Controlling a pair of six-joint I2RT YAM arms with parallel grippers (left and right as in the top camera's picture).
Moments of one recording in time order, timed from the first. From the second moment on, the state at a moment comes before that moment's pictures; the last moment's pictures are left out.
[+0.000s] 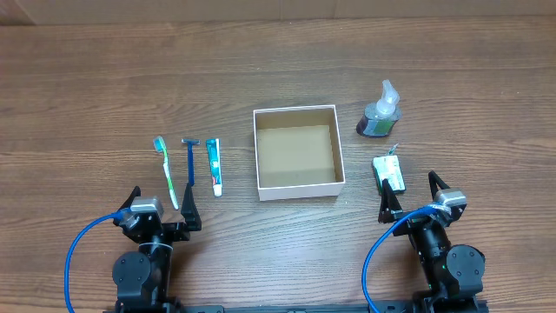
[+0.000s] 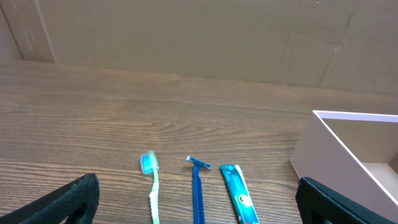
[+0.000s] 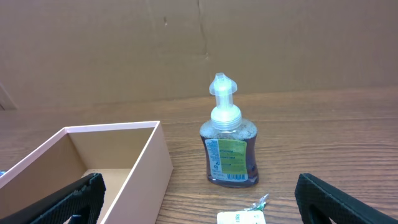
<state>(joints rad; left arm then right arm) 0.03 0.01 0.05 -0.17 0.02 -0.11 0.08 0.01 0.04 -0.08 -0.11 0.14</state>
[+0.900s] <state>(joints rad) 0.03 0.01 0.05 -0.17 0.02 -0.11 0.08 0.01 0.04 -0.06 -0.41 0.26</state>
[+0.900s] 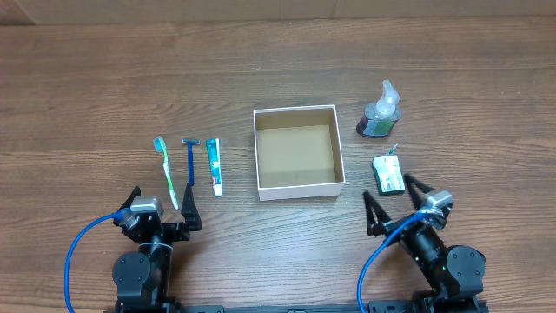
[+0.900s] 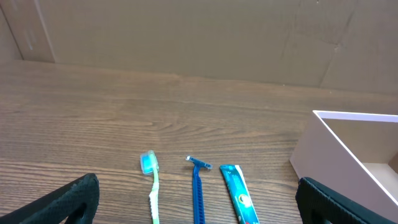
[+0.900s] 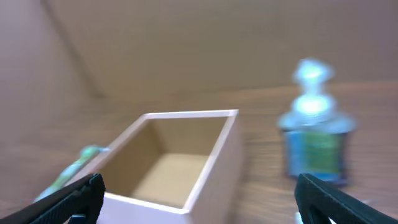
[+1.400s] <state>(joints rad) 0.03 0.01 0.05 -0.17 0.02 -0.11 0.08 0.19 0.48 -0.18 -0.52 0.44</state>
